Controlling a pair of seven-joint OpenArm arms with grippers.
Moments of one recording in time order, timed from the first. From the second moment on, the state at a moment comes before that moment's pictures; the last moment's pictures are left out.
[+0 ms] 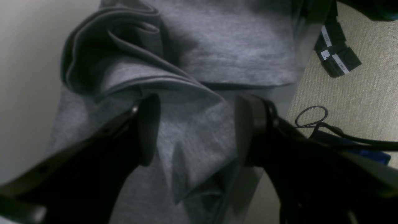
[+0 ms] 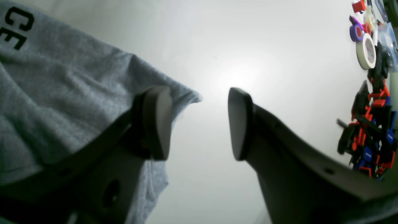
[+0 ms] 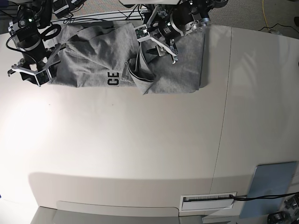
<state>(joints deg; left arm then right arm) 19.0 -17.7 41.6 117.5 13.0 -27.7 44.1 -33.1 23.9 23.9 128.4 5.0 24.1 -47.0</state>
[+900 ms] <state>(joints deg) 16.2 -19.8 6.9 117.5 -17.8 -24.9 41.1 -41.5 10.6 21.4 127.8 43.1 34.9 -60.7</state>
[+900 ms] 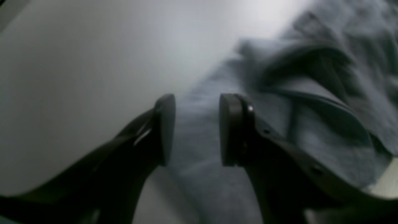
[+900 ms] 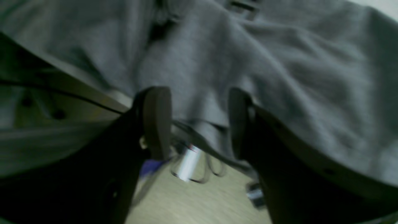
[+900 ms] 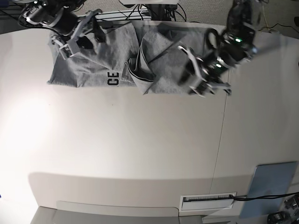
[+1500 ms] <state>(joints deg) 16.5 -19.6 -3.2 117.5 -21.8 -30.4 44.0 -40.4 6.0 -3.9 115.5 26.9 26.4 -45.2</state>
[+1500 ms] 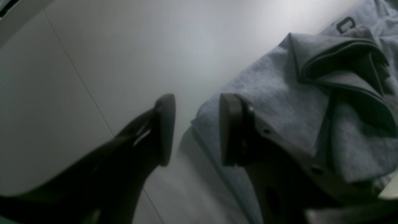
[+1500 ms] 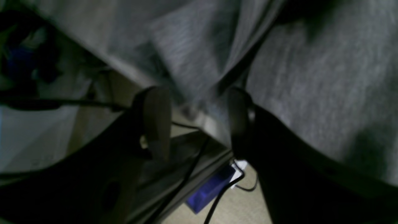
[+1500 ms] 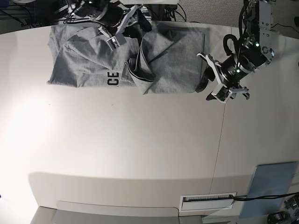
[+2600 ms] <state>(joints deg) 17.2 -19.6 -3.2 117.5 -20.3 -30.5 44.9 -29.3 6.2 -9.8 104.5 28.9 27.1 -44.2</state>
